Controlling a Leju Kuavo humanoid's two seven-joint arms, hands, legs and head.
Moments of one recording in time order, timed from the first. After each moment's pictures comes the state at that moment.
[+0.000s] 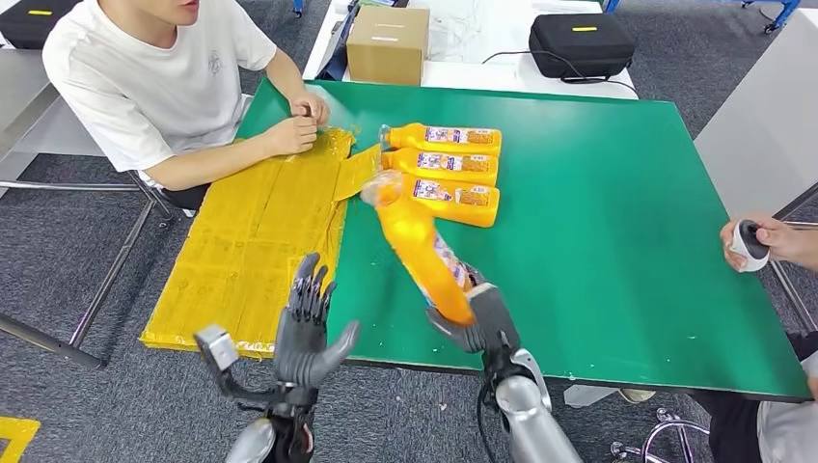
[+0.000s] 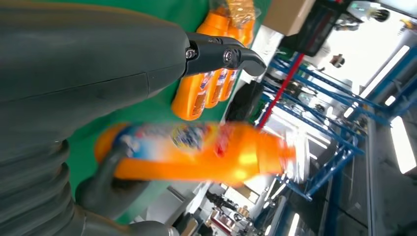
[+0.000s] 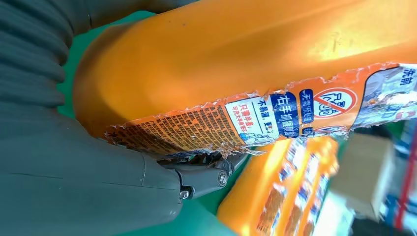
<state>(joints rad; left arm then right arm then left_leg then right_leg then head) 0.05 -0.26 -0.38 -1.36 0.36 0.07 -0.55 -0.27 0.14 0.28 -0.94 0.38 -0.14 -0.40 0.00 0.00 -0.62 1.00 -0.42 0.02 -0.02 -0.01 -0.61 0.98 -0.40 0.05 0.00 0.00</state>
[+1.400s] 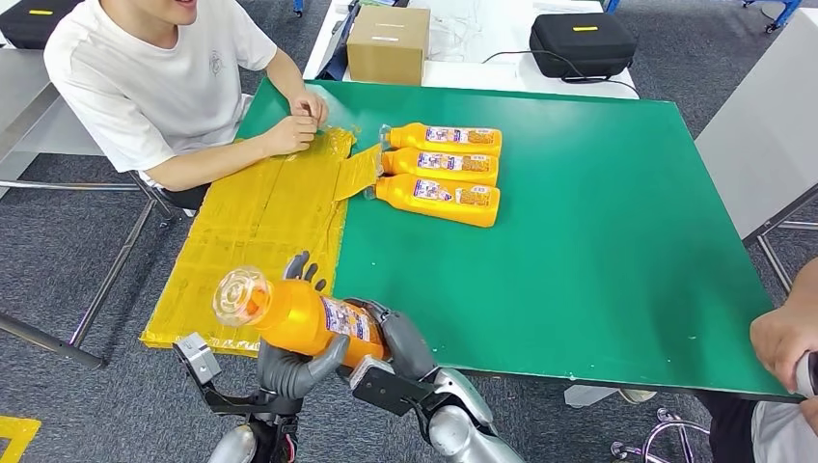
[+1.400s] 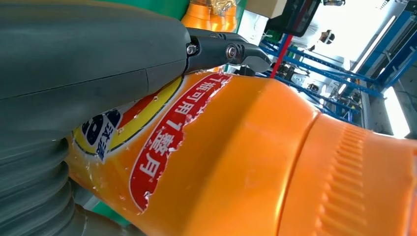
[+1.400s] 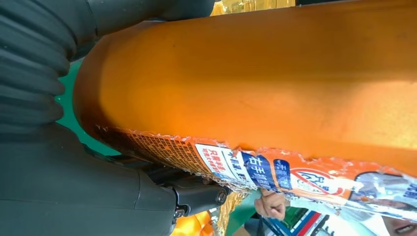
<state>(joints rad) 0.11 -0.21 -0.37 -1.45 0.36 -0.11 -0.50 -0.23 0.20 0.65 -0.98 0.57 -0.14 -0.52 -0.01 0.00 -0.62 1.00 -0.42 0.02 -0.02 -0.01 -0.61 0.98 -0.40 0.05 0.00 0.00</state>
